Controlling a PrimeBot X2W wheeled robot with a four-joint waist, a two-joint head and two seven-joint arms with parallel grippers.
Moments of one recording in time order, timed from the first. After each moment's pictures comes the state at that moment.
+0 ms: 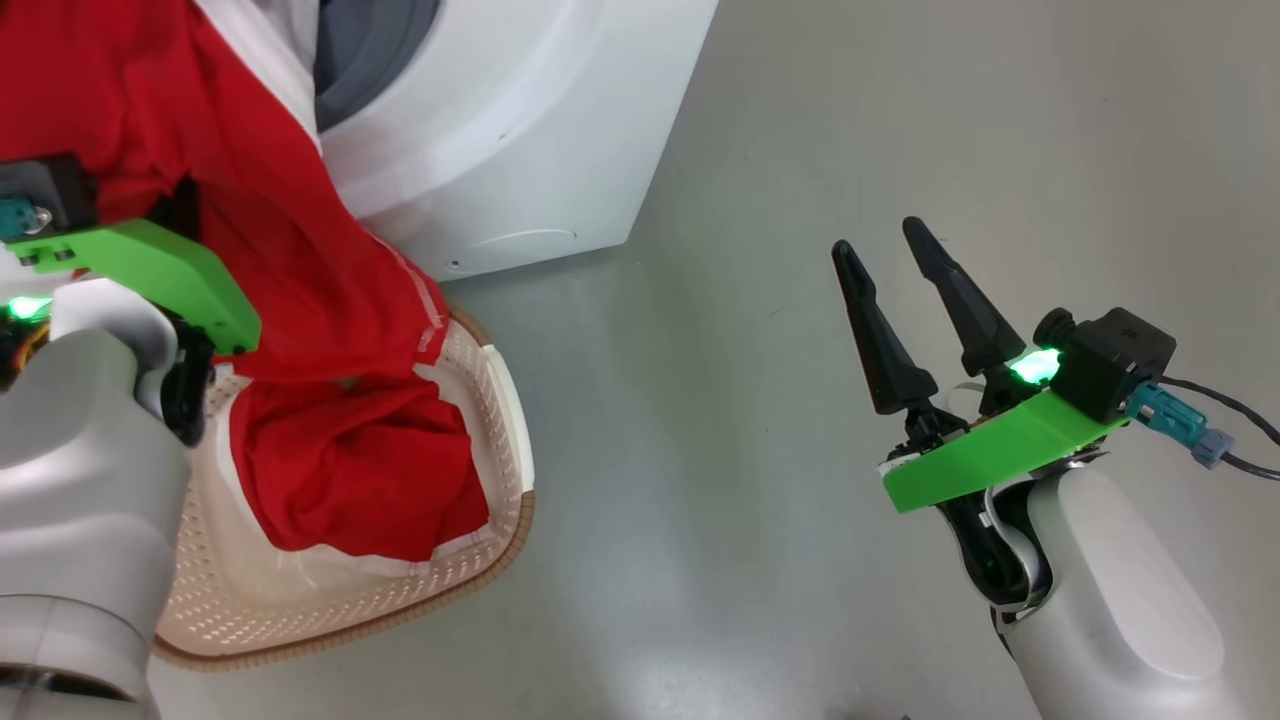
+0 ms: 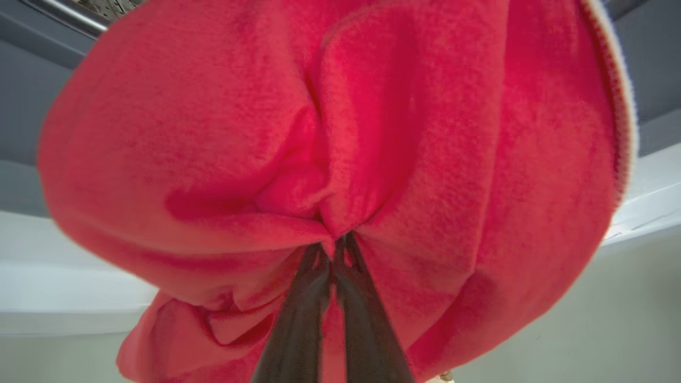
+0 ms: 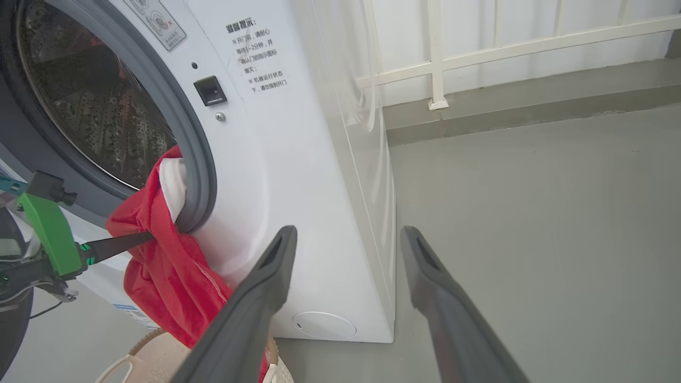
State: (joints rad) left arm -1.13 0.20 -0.46 1.29 -0.66 -0.13 -0.15; right arm -0.48 -0.15 0.26 0.22 0.49 0.13 -0.25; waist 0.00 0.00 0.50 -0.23
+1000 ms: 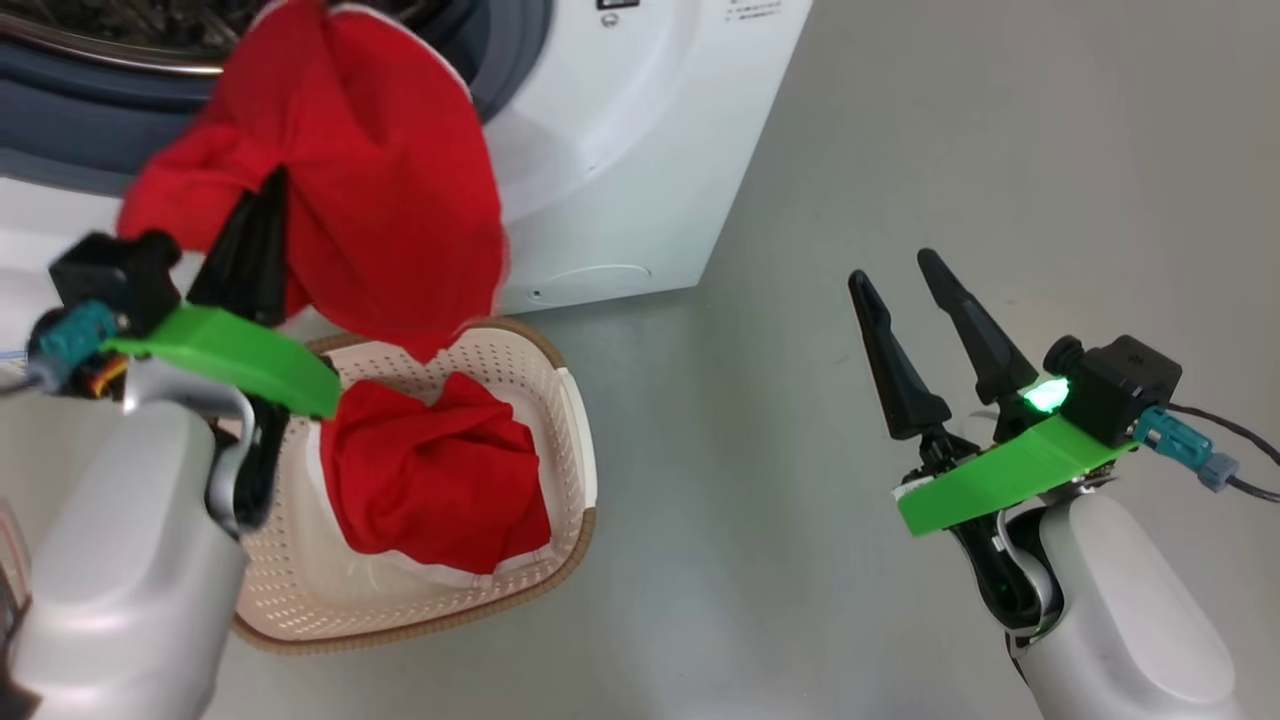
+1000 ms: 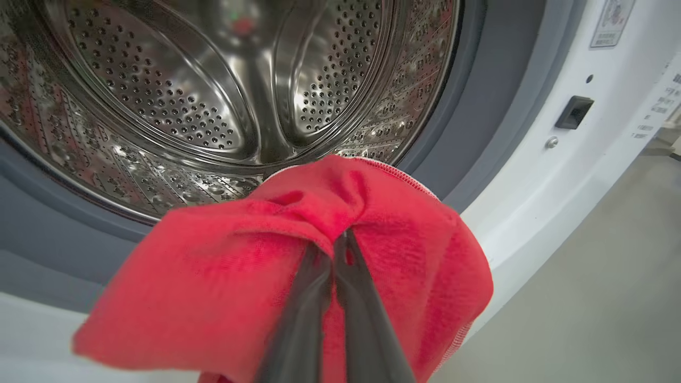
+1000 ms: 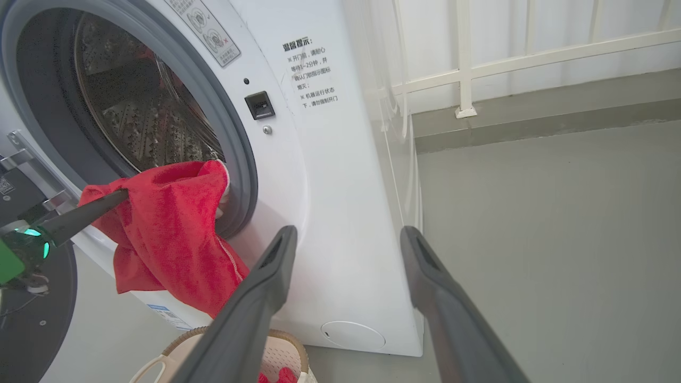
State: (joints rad) left arm -0.79 0.25 -0.42 0.62 -0.57 -0.08 -0.25; right arm -0.44 -0.16 0.24 0.22 0.48 0.13 -0.25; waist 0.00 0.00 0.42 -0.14
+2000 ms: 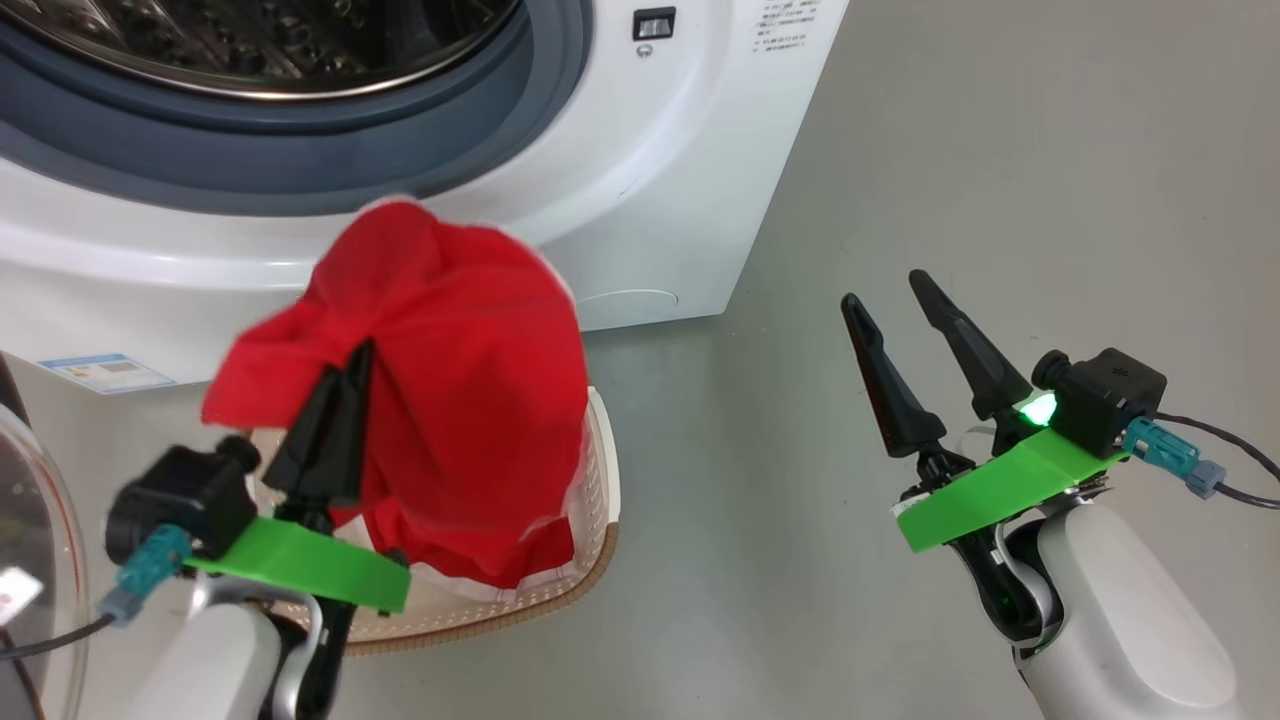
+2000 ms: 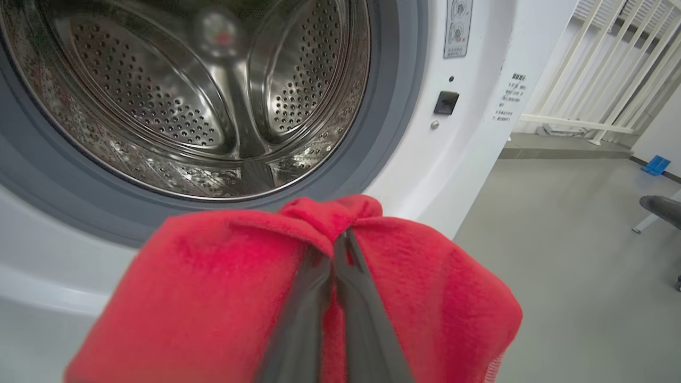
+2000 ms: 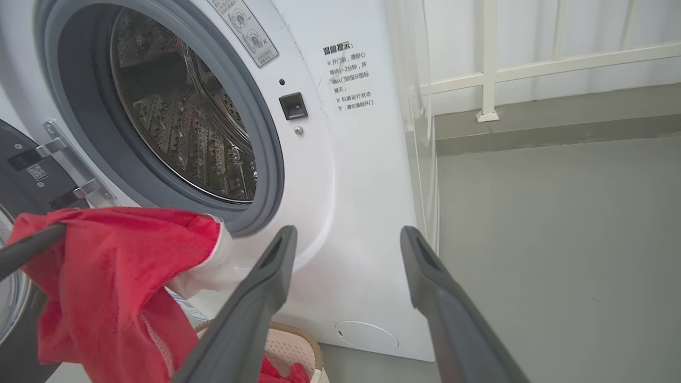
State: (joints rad) left arm -0.35 0.32 -0.44 0.08 -0.56 0.06 -0.21; right arm -0.42 -0.19 0.28 0.24 0.49 0.13 -0.25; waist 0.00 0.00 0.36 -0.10
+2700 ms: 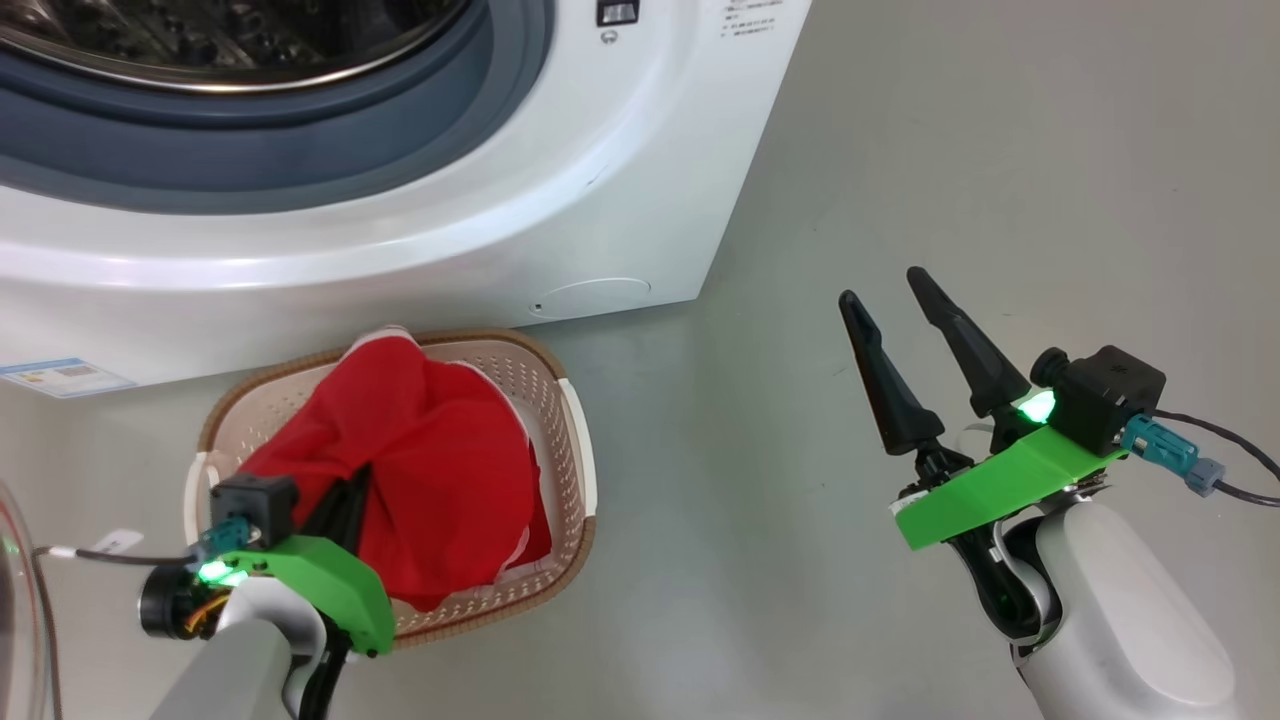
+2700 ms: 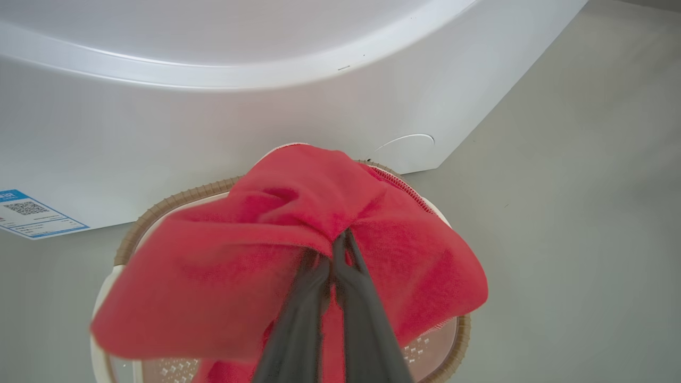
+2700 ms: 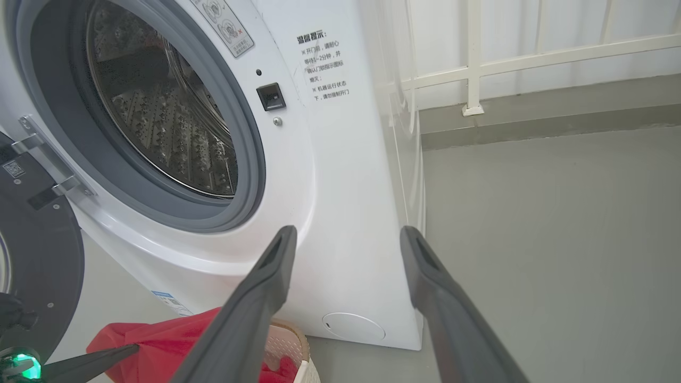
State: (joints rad) left arm -0.55 0.20 -0.52 0.88 -0.57 -0.11 -0.25; right arm -0.43 -0.19 0.28 0.24 0.49 0.13 -0.25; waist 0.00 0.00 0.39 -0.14
